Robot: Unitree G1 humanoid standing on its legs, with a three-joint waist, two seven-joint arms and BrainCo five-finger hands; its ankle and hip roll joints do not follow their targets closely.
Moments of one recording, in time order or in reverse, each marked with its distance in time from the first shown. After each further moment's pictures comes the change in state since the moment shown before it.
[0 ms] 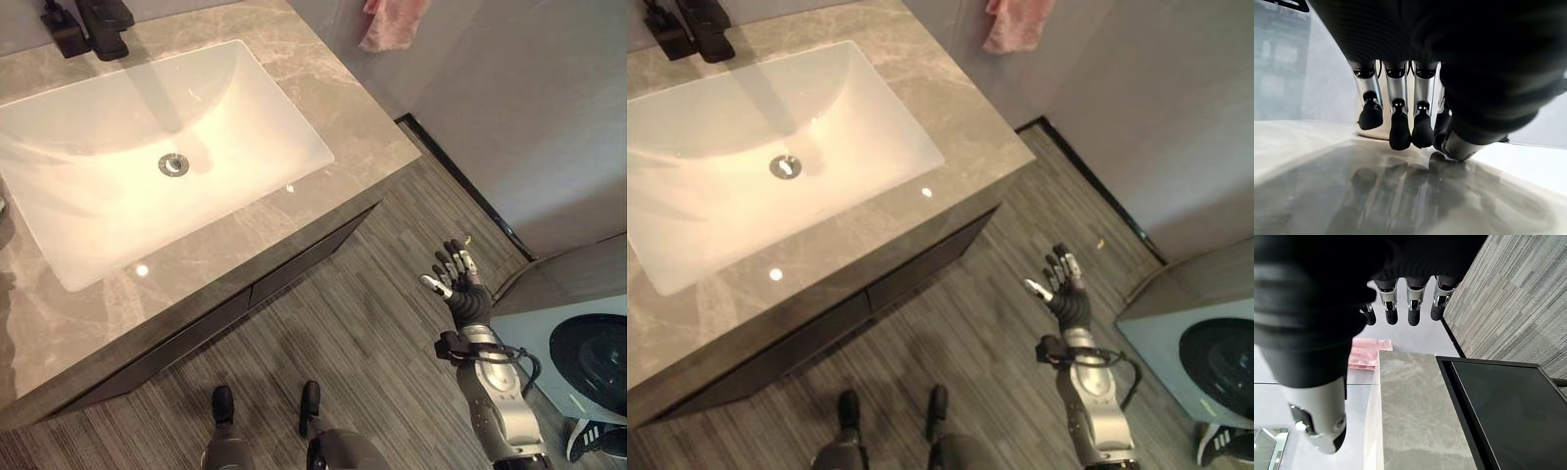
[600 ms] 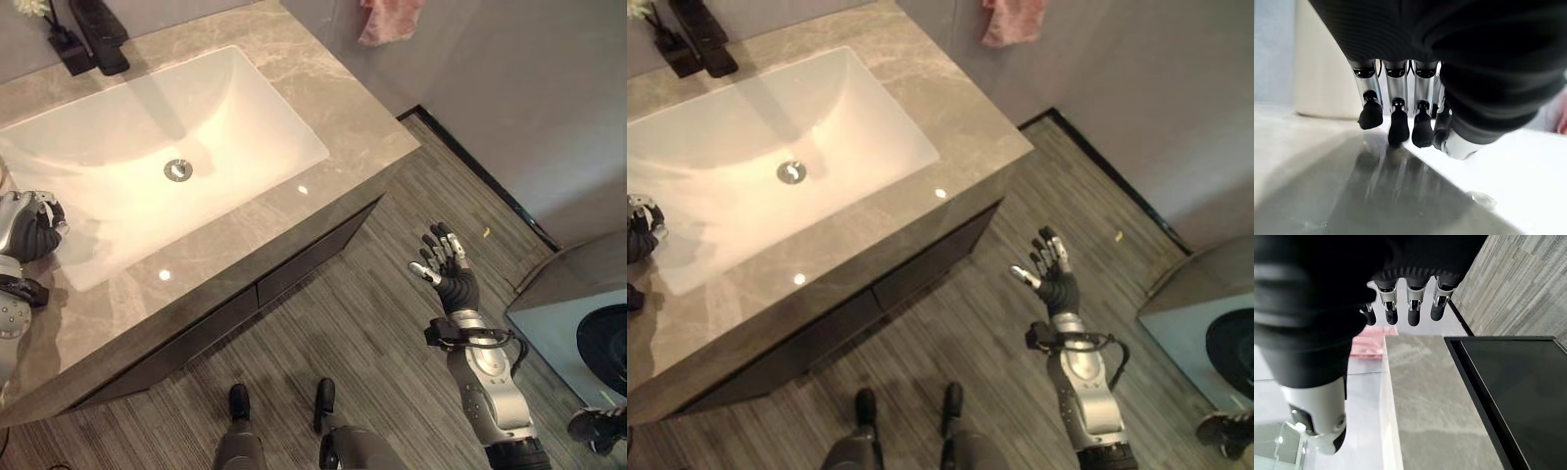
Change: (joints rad) left arm 0.058 -0.091 -0.062 -0.060 0.001 -0.021 -0.032; right arm -0.135 -0.004 0.063 0.002 0.000 0.001 0.008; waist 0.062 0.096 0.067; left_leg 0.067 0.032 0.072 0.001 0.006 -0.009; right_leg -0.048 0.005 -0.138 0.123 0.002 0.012
